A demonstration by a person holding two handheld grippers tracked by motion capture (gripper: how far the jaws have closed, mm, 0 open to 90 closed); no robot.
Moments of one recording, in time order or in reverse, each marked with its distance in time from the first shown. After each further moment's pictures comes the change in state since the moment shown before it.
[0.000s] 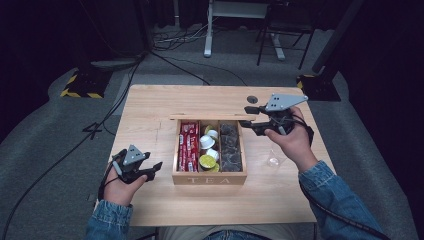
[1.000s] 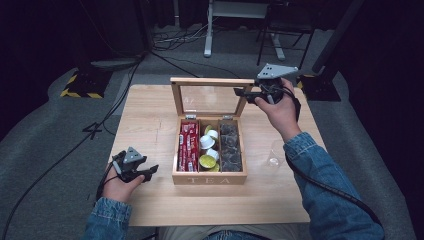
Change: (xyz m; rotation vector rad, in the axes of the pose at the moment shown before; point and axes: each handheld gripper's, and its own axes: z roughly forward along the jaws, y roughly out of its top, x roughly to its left) left arm 0.019 -0.020 0.020 0.086 0.007 -0.037; right arm -0.059 0.033 0.038 -0.031 -0.139 0.062
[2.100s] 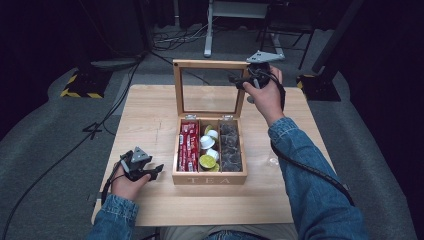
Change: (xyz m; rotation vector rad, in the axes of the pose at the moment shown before) left arm -0.004 0.000 0.023 -0.005 -0.006 0.002; right arm -0.028 0.012 0.049 0.026 -0.162 0.088
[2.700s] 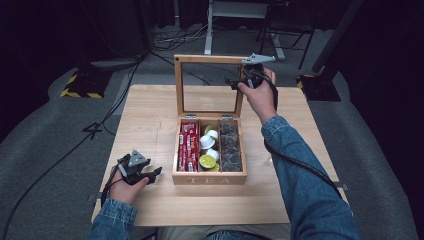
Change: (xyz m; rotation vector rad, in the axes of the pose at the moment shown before) left arm -0.002 -0.010 -0.009 -0.015 0.008 -0.020; right arm -0.008 -0.016 0.033 0.028 -0.016 0.050
